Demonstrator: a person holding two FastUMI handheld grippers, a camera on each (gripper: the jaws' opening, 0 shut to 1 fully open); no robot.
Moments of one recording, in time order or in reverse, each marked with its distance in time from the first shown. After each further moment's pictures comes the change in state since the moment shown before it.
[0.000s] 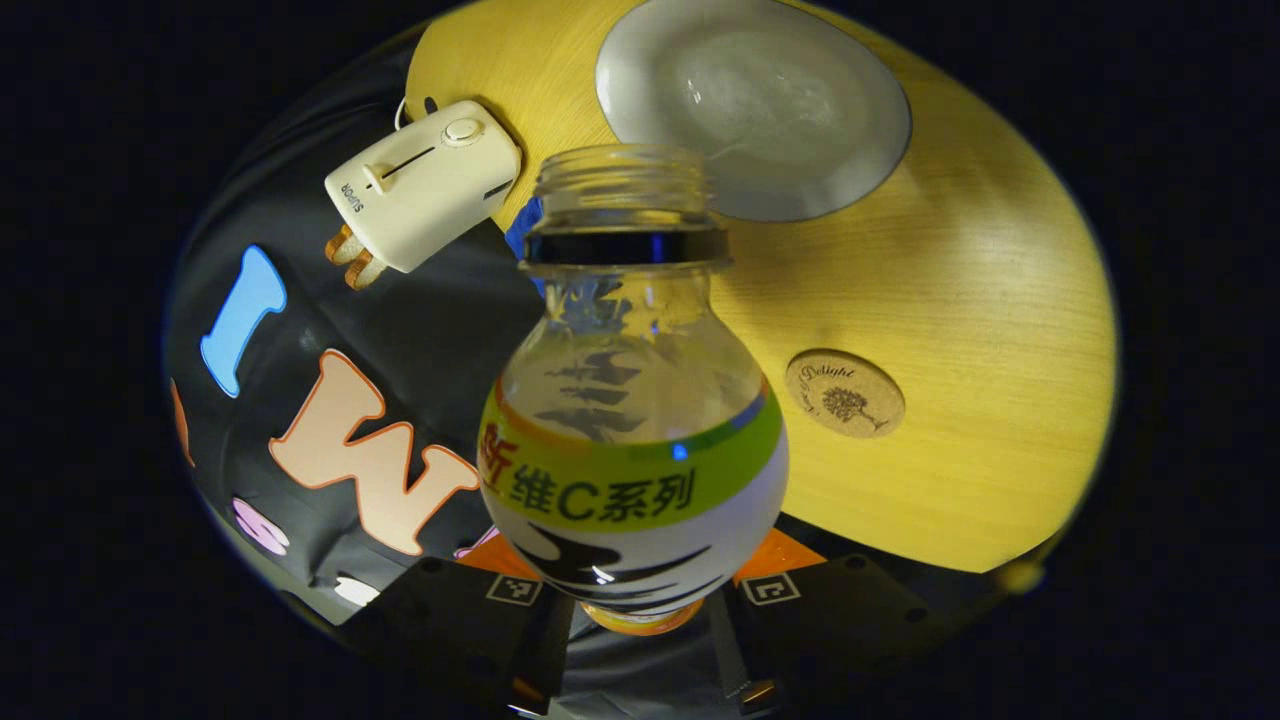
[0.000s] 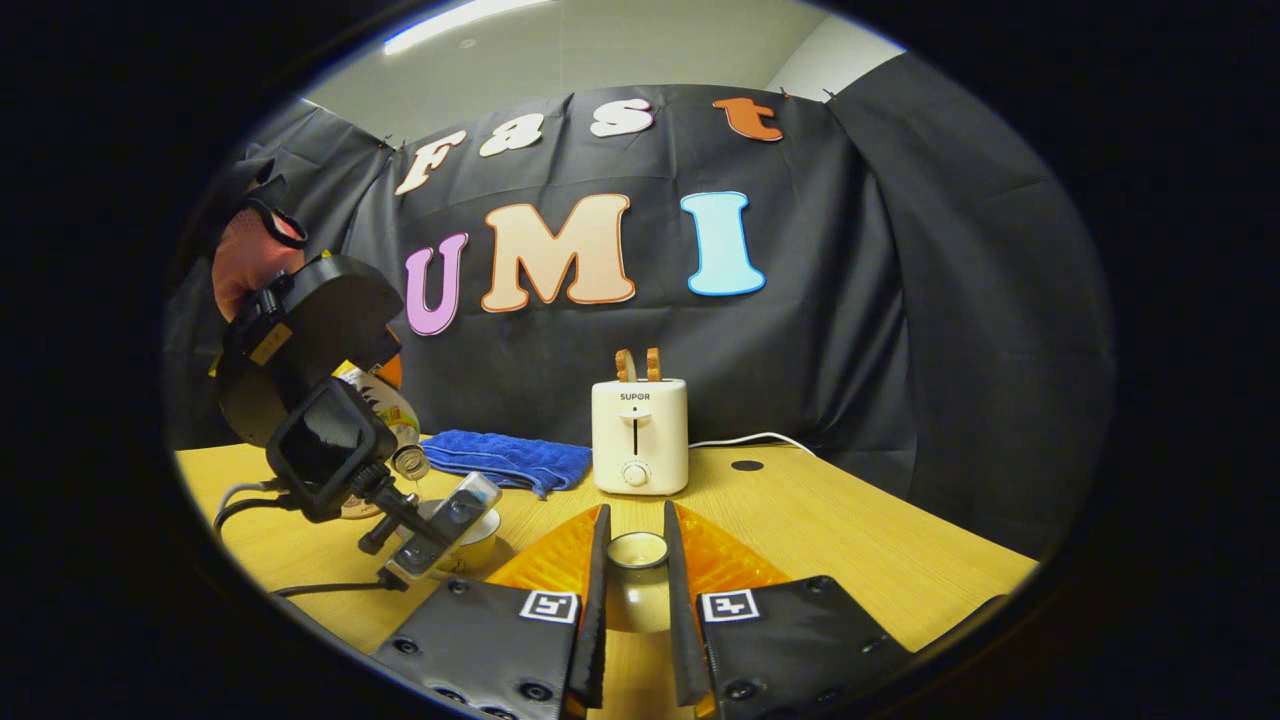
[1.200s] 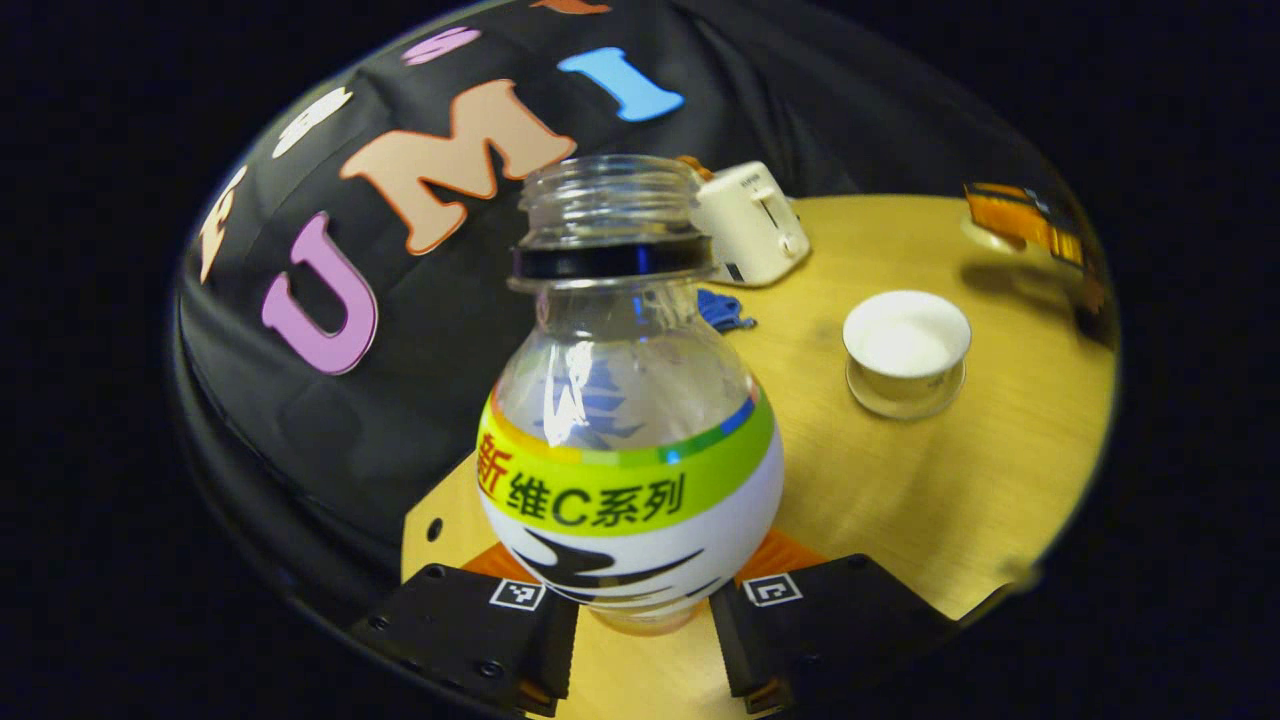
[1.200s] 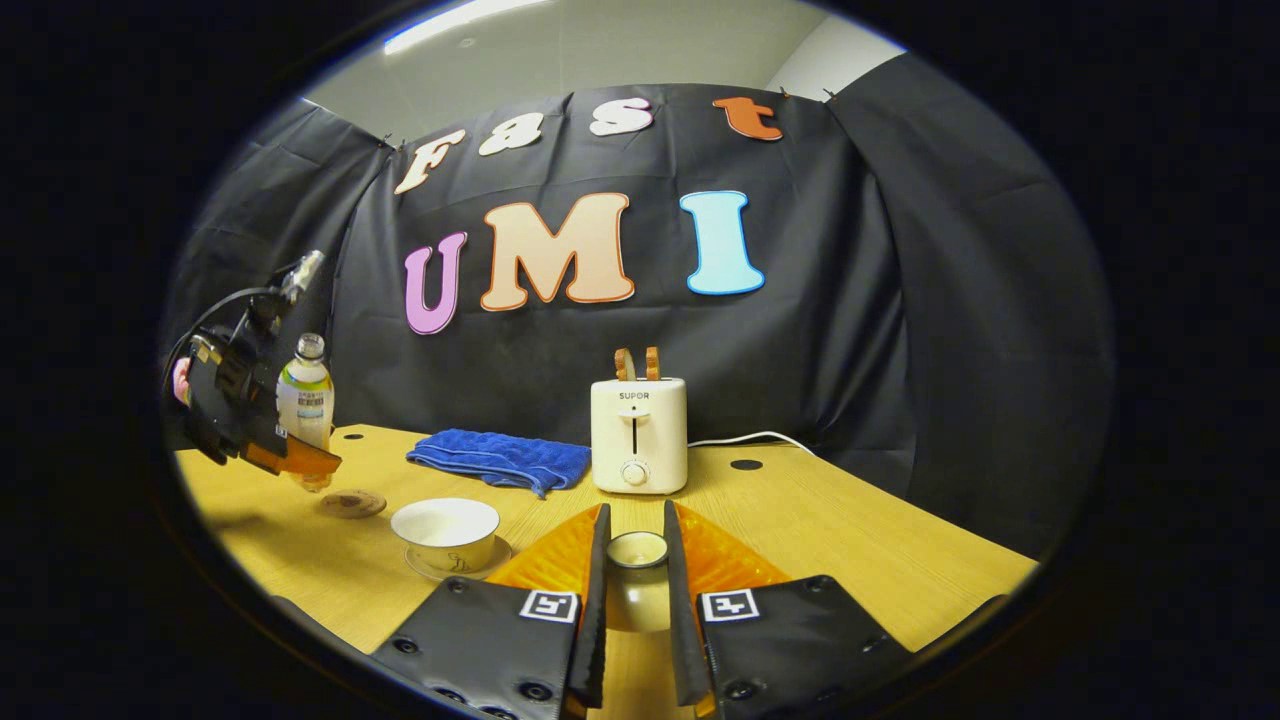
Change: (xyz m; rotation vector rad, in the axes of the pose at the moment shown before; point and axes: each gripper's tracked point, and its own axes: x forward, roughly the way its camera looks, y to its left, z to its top) left arm 0.018 -0.052 0.003 -1.431 -0.737 -0.171; right arm 0.000 -0.002 -0.001 -0.002 0.004 -0.004
